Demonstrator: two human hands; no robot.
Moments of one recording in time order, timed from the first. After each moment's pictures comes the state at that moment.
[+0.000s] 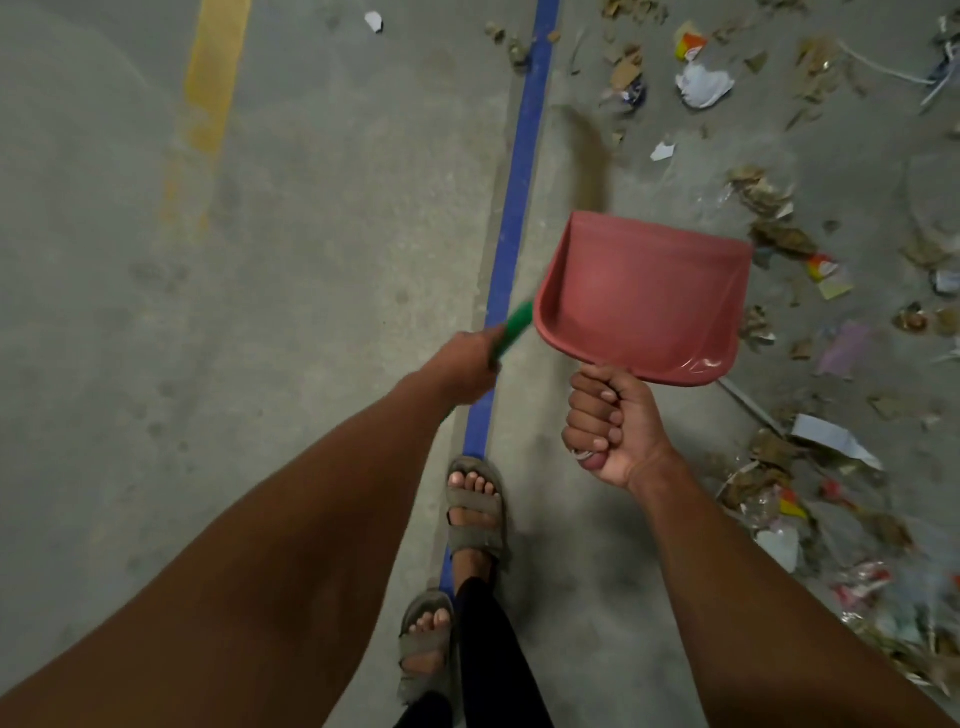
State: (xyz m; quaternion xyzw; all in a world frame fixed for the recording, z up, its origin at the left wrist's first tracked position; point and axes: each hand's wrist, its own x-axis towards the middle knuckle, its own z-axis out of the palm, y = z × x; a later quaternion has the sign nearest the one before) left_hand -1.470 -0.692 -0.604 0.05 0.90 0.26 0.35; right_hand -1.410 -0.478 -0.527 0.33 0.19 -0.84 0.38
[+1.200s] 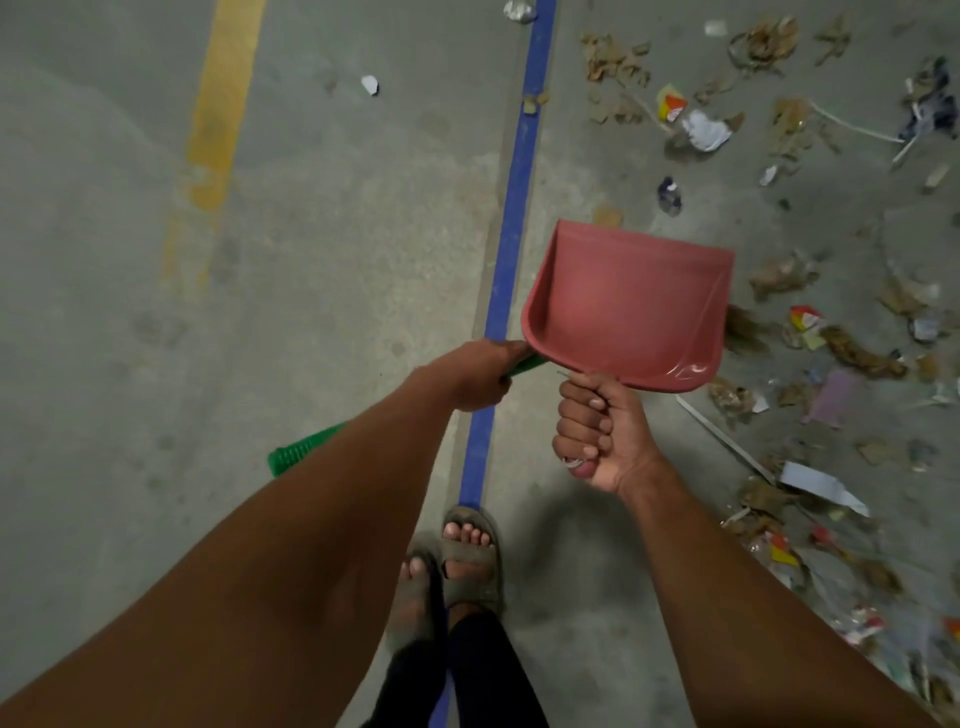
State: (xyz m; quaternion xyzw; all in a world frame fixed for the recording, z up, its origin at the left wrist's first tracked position) left_hand -1.570 -0.685 -0.580 0.22 0.87 0.23 0.37; right_hand -1.496 -0.486 -0.508 0.32 0.20 -0.85 0.37
